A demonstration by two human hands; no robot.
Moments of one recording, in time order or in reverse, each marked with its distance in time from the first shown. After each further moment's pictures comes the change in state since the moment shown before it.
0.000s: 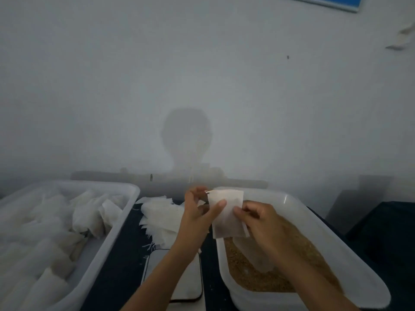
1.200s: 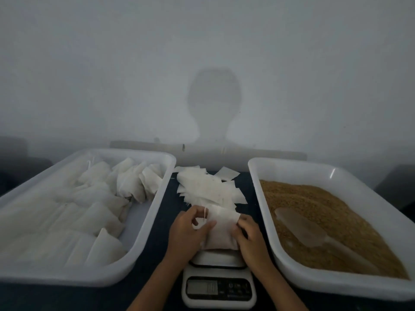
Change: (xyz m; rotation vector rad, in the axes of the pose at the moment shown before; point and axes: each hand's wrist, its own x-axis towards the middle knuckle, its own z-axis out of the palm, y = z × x) left_hand -0.048 -0.079 -0.119 0.705 0.118 -0.072; right_hand -0.042 0.070 0.141 0.113 -0.114 0.142
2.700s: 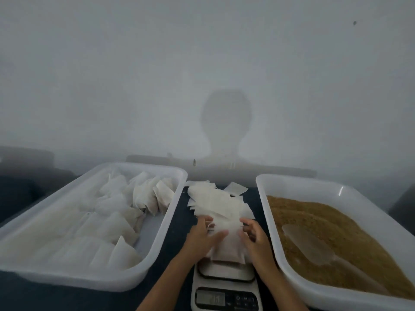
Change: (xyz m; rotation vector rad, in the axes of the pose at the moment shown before) left_hand 0.025 0.002 0.002 -0.076 -0.258 -0.281; right_hand 0.020 0.004 0.001 0.236 0.013 0.095
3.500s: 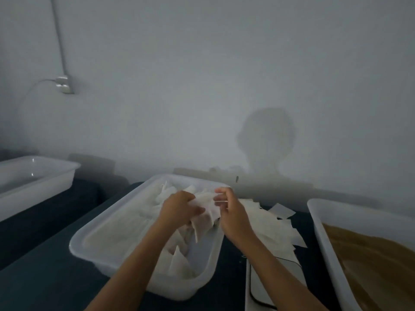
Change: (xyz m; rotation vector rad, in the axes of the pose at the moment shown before) left_hand -0.031 0.053 -0.187 0.580 0.324 -0.032; right_hand 0.015 -0.144 0.143 -0.192 -0.260 -0.327
